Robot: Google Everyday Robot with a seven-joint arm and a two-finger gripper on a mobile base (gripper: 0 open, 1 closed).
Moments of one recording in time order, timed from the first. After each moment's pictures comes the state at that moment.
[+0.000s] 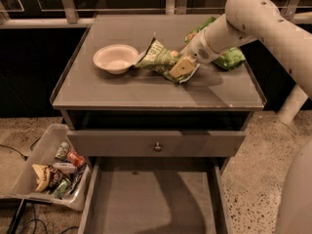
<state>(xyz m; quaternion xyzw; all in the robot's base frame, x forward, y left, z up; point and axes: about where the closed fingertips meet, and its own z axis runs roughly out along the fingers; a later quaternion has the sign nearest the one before) 0.706 -0.096 0.844 -0.52 0.77 0.14 0.33</state>
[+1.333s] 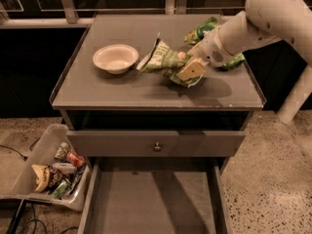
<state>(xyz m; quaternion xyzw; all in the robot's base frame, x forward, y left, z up) 0.653 -0.104 0.874 -0.55 0.75 0.14 0.35</state>
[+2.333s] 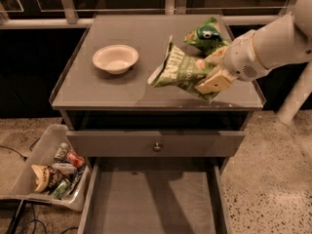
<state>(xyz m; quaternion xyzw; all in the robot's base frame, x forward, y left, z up) 0.557 -0.138 0.910 -0.57 0.73 0.10 0.37</state>
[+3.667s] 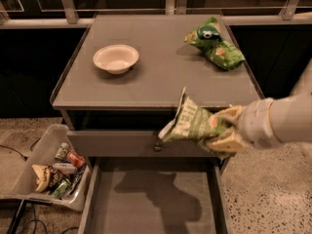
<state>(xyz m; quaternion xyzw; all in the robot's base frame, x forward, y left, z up) 0.455 -0.164 0.822 -0.54 0.76 0.11 0.36</state>
